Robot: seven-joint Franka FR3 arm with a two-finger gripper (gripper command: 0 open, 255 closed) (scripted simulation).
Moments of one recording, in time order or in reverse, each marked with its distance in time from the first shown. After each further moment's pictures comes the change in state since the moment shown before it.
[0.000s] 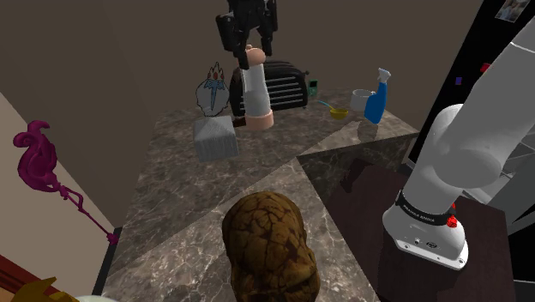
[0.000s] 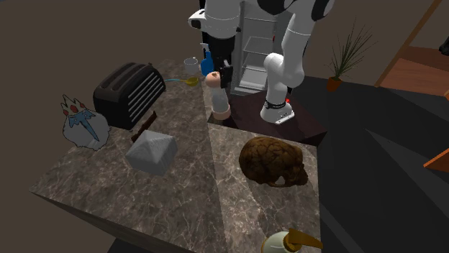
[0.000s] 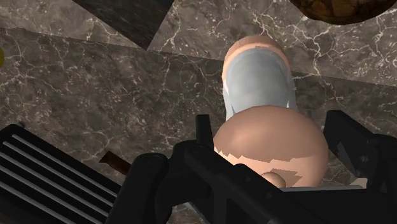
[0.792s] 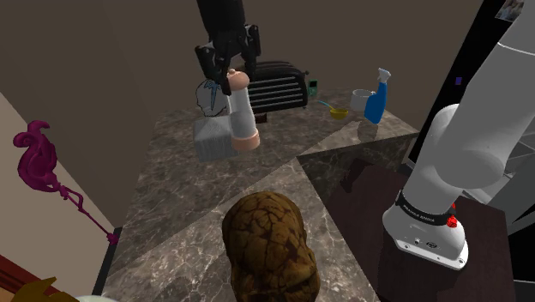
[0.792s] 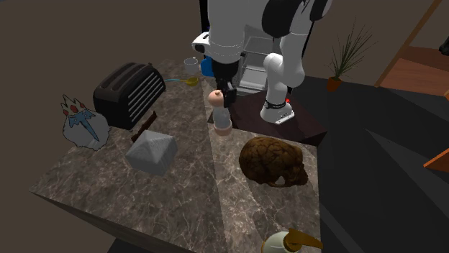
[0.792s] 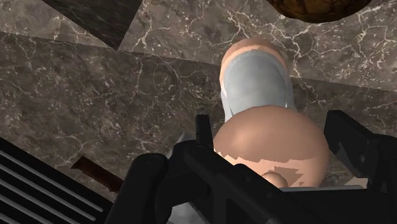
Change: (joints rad) arm 0.037 0.079 0.060 -0.022 -0.011 0.086 0.105
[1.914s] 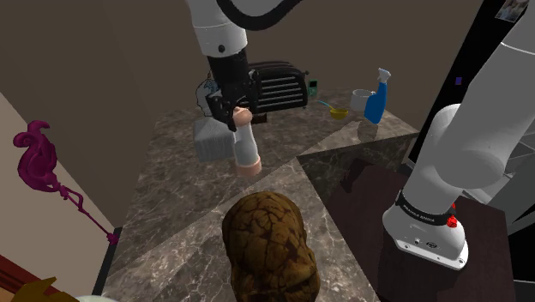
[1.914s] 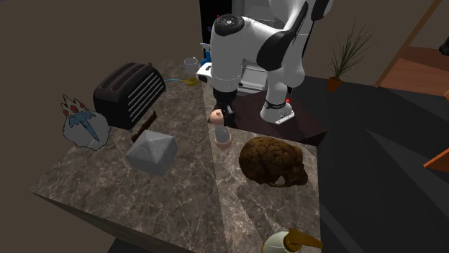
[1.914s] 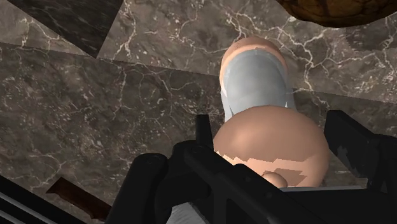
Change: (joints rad) arm 0.003 -0.020 0.000 -0.248 0.008 0.229 0.017
